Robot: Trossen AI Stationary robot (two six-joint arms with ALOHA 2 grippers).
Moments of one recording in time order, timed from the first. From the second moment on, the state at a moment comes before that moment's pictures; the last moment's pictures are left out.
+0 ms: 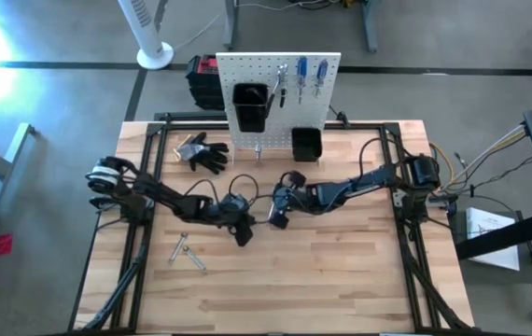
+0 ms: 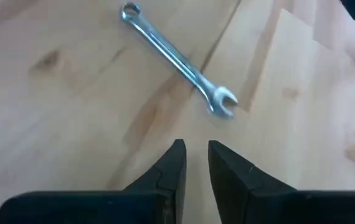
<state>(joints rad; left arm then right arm) -0.12 1.71 0.58 0.41 -0.19 -0.61 0.04 1.89 1.08 -0.08 0.39 0.22</state>
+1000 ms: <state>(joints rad) -0.18 1.70 0.55 0.53 -0.18 -0.57 -0.02 1.98 1.24 -0.37 0.23 -0.81</state>
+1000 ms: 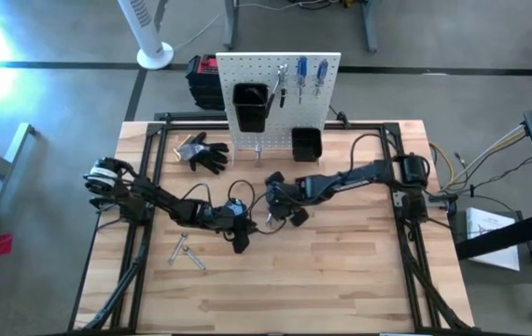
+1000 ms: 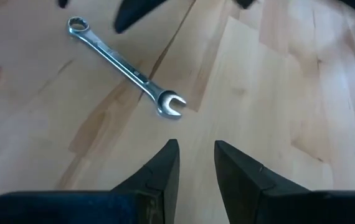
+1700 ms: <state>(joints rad) -0.18 1.70 0.55 0.51 -0.20 -0.60 -0.07 2.04 1.31 -0.57 0.08 -0.54</state>
